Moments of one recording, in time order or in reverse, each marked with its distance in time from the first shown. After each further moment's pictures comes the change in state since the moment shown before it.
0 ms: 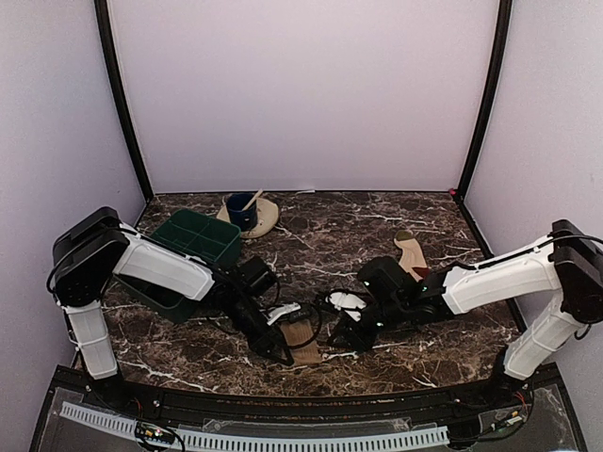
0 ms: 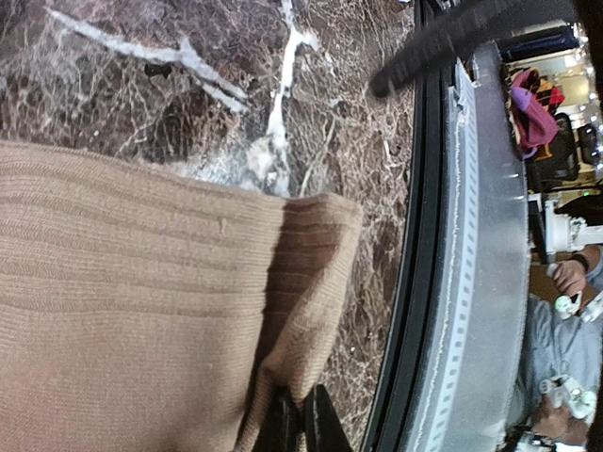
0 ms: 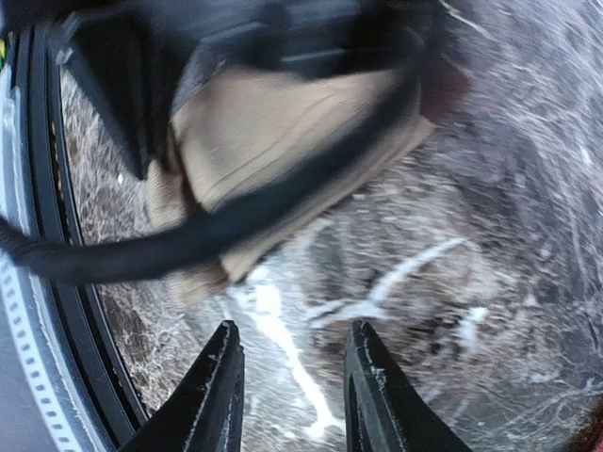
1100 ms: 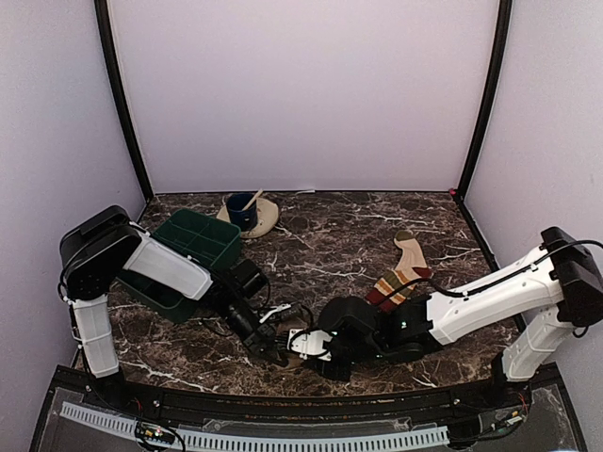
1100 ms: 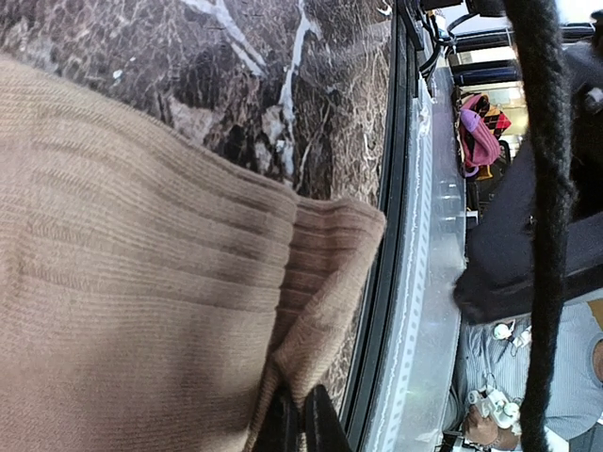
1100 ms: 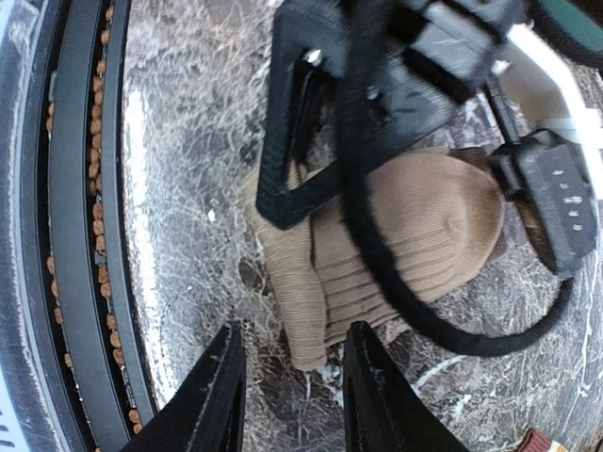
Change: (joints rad) left arm 0.087 0.061 -0.051 0.058 0.205 -0.072; right arm 0.363 0.057 0.129 -0.019 0.396 -0.242
